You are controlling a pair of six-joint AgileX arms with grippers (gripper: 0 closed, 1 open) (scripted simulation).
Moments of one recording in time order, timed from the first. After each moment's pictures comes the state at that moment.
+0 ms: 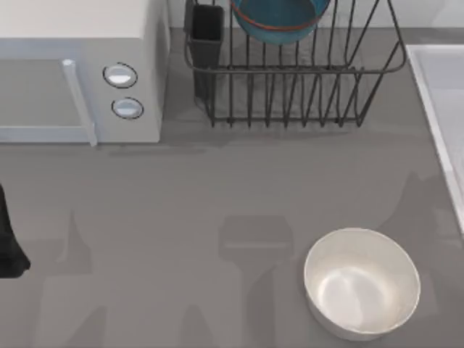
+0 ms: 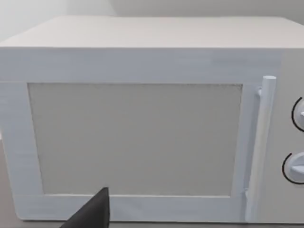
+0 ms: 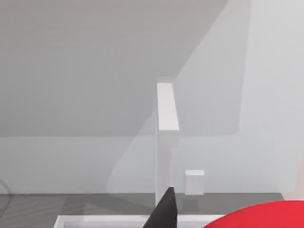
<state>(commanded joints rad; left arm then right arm) 0.00 0.00 0.00 0.00 0.00 0.00 -0.53 1.49 0.60 0.91 -0.50 0.02</state>
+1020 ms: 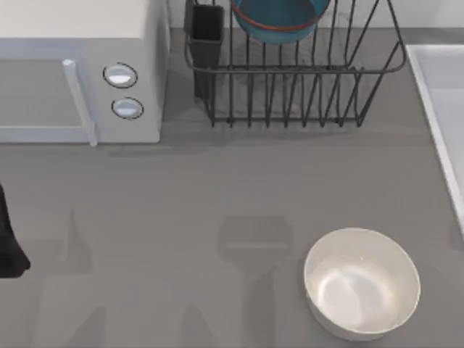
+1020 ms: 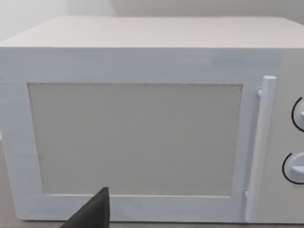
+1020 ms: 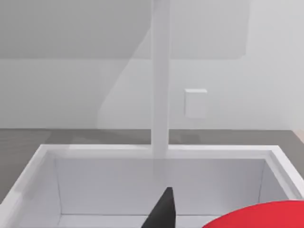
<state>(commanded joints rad) 0.00 0.00 0.00 0.00 0.00 0.00 -0.53 2.08 0.51 1.58 -0.50 0.02</state>
